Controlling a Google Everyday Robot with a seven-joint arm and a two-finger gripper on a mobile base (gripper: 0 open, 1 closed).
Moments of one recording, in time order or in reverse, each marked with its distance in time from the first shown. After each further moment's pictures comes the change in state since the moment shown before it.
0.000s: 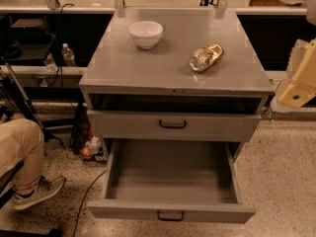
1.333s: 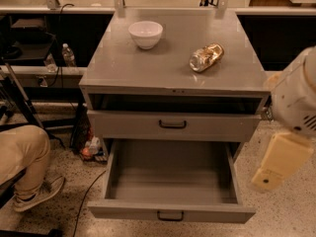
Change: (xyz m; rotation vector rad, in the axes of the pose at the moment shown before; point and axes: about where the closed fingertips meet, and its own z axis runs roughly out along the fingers) arm 0.023 0.106 0.064 -0.180 0.117 0.158
